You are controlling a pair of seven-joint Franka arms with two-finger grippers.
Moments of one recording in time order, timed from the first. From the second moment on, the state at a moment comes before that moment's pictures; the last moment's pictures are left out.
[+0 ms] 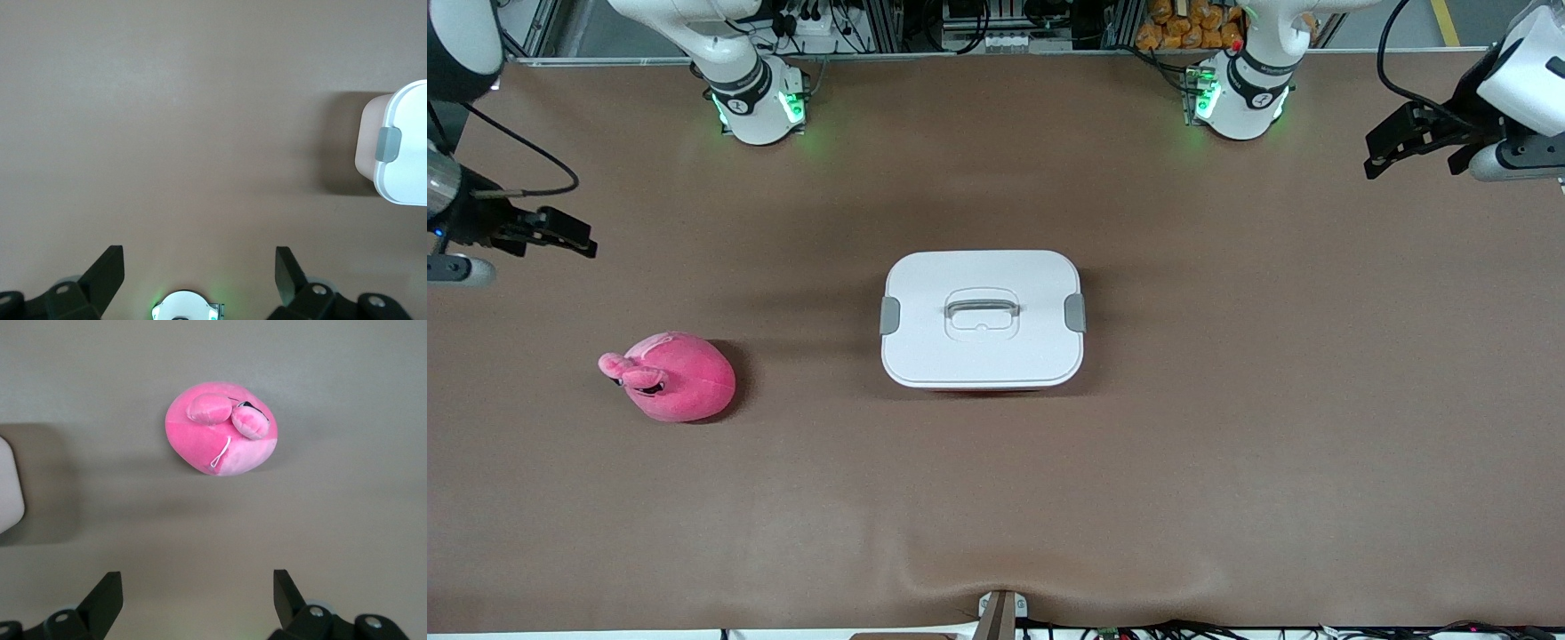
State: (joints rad) left arm -0.02 -0.09 -0.13 -1.55 -0.02 1.40 -0.18; right arm 0.01 -0.02 -0.07 -1.77 0.00 1.66 -0.03
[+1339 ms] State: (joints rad) left arm -0.04 -0.02 -0.19 -1.55 -0.02 1.45 -0.52; right arm -0.01 0.18 -0.08 -1.88 -0.01 2.02 -0.91
